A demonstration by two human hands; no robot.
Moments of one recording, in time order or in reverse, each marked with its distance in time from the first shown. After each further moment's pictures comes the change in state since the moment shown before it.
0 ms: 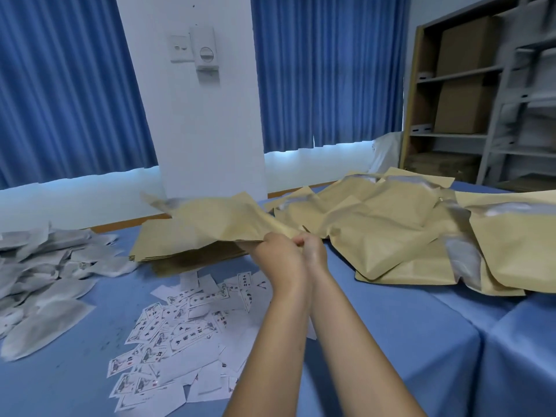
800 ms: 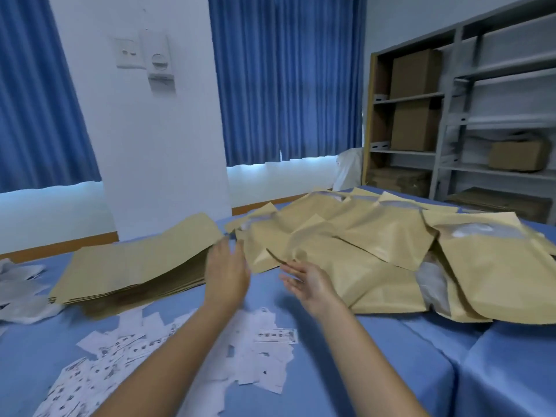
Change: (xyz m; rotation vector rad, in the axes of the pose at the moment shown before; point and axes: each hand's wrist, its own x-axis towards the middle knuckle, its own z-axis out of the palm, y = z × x) left_hand 0.158 -0.061 0.016 1.575 -0.343 1.146; right_hand 0.108 -0.019 -0.071 -0.006 0.037 -0.035
